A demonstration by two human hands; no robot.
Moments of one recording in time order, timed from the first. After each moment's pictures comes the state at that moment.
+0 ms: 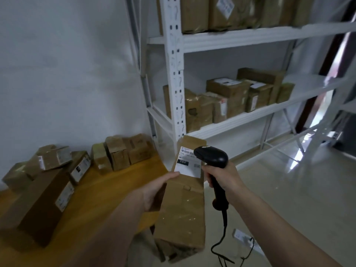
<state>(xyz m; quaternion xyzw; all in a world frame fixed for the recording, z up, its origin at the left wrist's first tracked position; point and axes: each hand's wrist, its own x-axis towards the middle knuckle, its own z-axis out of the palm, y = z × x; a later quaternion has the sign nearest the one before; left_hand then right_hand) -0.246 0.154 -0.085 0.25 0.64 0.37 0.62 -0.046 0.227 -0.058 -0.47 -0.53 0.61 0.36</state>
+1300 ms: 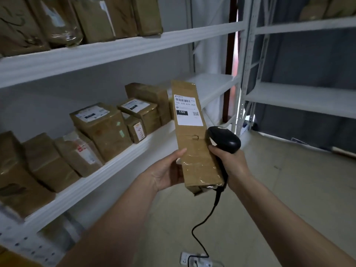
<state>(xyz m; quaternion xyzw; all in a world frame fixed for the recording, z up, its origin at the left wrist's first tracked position) 0.095 0.524 -0.033 0.38 0.42 0.35 0.75 0.283 0.512 -0.032 -0.51 -0.33 0.53 0.59</state>
